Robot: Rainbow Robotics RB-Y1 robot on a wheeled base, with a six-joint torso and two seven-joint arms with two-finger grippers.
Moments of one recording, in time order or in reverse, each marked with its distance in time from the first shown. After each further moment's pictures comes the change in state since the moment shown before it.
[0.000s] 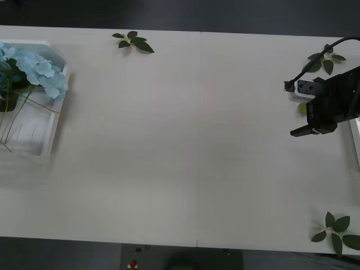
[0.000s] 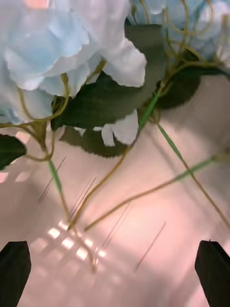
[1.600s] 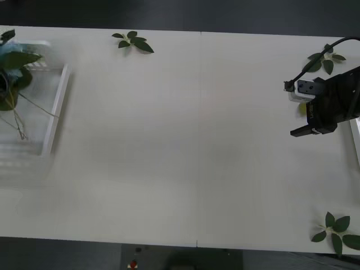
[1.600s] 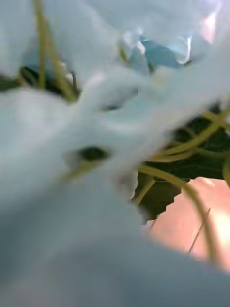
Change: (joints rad) right arm 0.000 0.000 0.000 0.000 0.000 0.000 0.000; left arm -0.122 -0.029 -0.245 0.417 -0.110 -0.706 0.233
